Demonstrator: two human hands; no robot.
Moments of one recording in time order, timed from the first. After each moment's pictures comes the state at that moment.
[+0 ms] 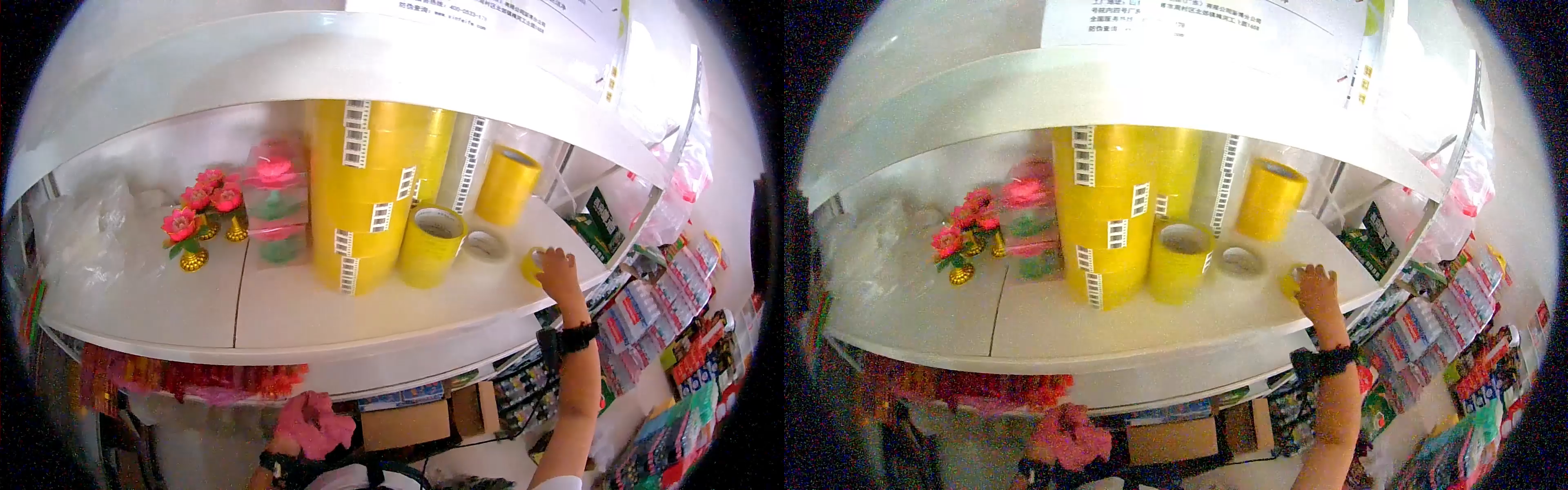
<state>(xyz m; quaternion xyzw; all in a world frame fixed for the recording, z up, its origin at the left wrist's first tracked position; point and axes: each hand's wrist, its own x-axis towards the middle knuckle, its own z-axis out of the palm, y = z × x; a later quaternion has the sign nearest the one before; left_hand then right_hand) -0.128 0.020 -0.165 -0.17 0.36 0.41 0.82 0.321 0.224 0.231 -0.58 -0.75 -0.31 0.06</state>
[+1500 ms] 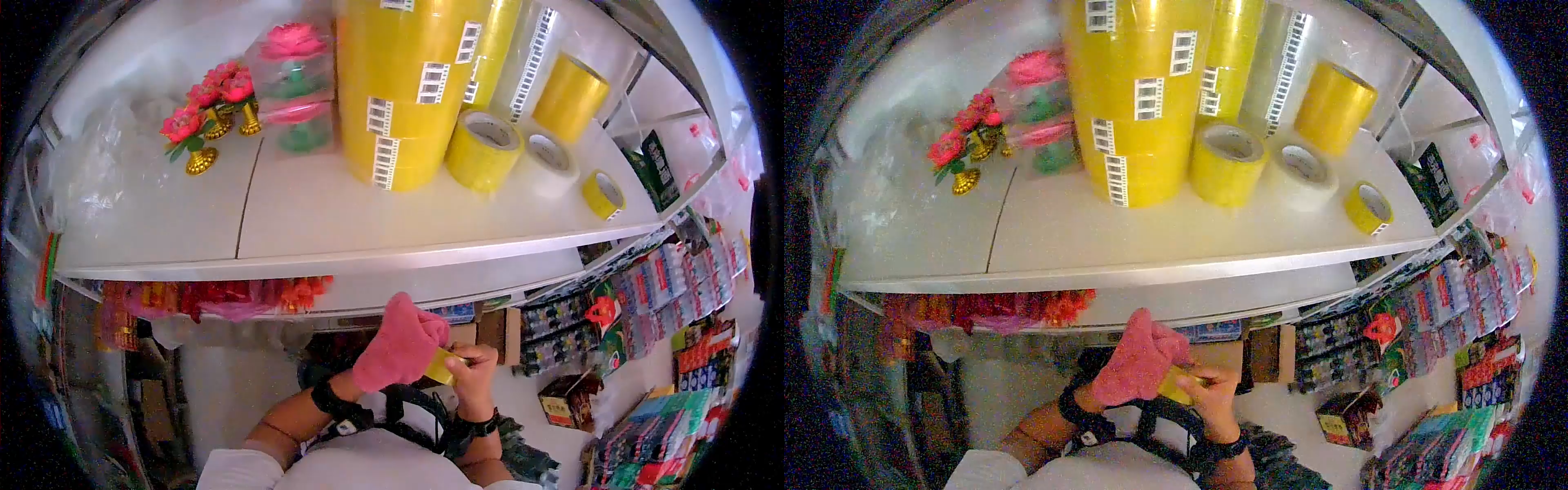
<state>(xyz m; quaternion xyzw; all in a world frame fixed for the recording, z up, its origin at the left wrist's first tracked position) 0.017 0.028 0.089 0.86 0.48 0.08 0.12 0.169 0.007 0.059 -0.42 -0.49 0.52 0.55</state>
